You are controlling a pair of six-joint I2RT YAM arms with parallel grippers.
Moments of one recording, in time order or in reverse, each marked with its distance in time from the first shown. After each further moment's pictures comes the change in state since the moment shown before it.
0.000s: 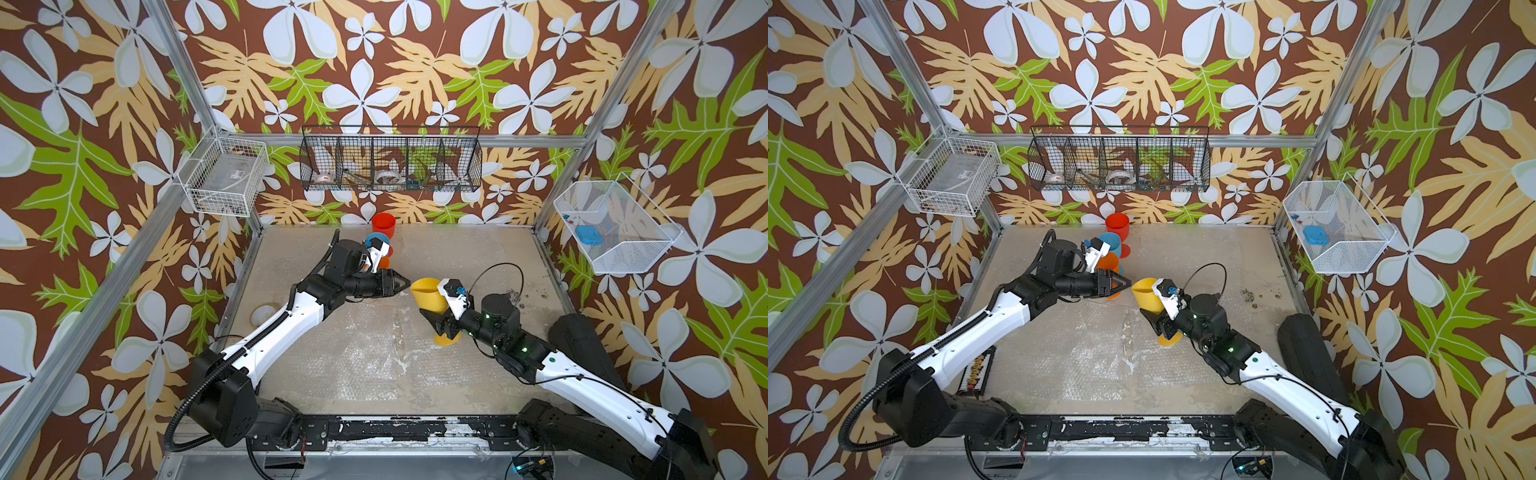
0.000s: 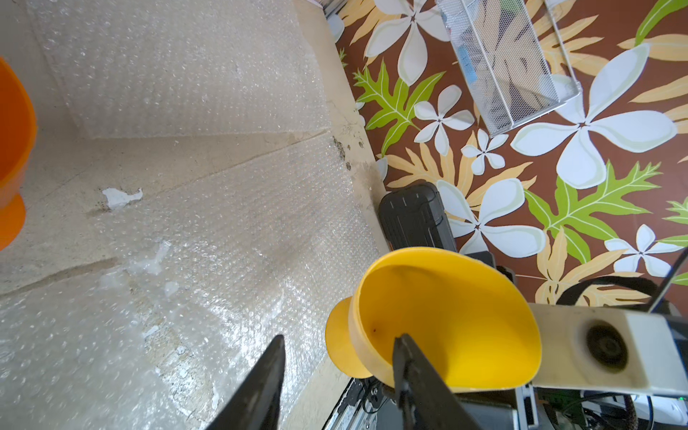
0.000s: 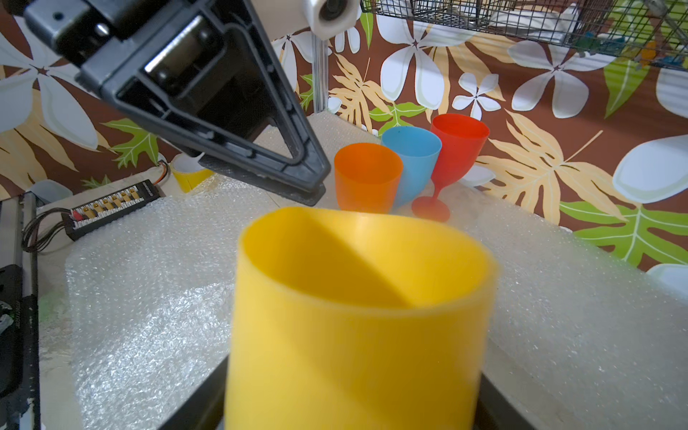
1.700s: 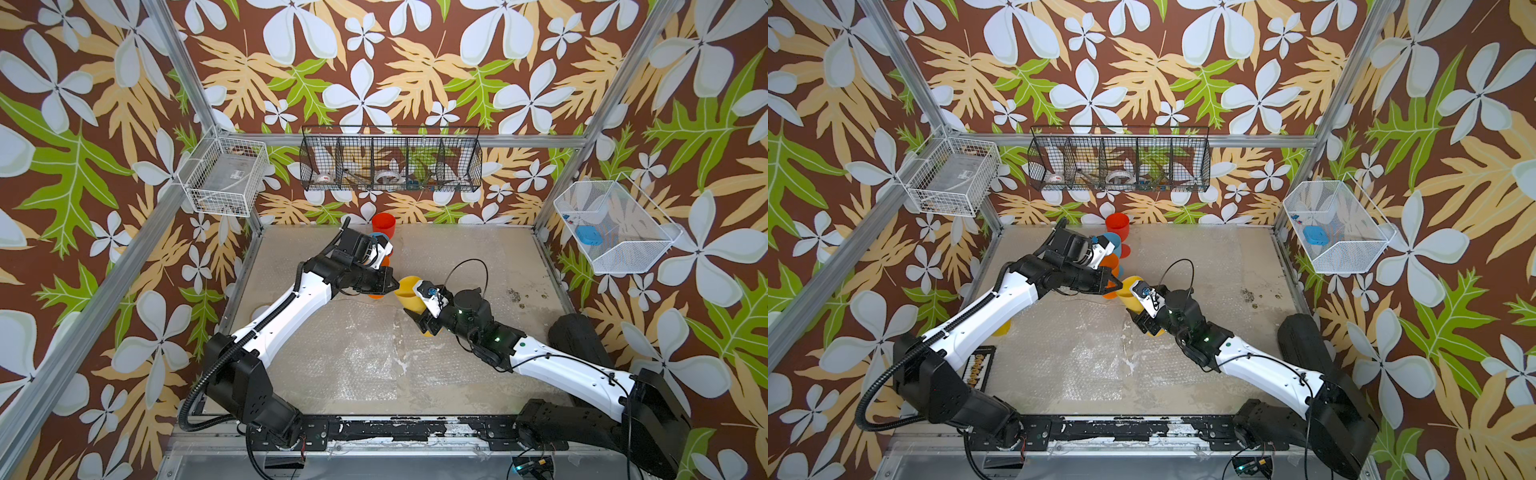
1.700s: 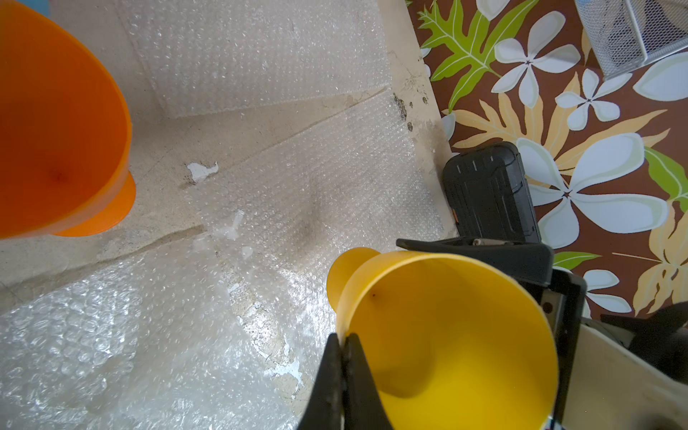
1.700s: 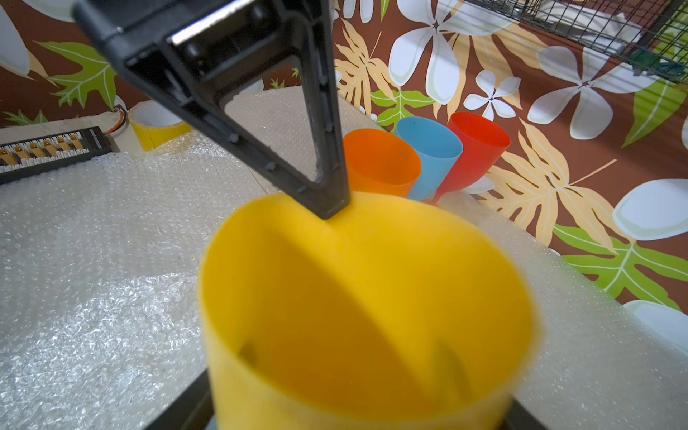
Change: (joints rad) left arm 0.004 0.120 0.238 -0.377 -0.107 0.238; right arm 0.073 0.219 0.064 0.102 0.114 -0.104
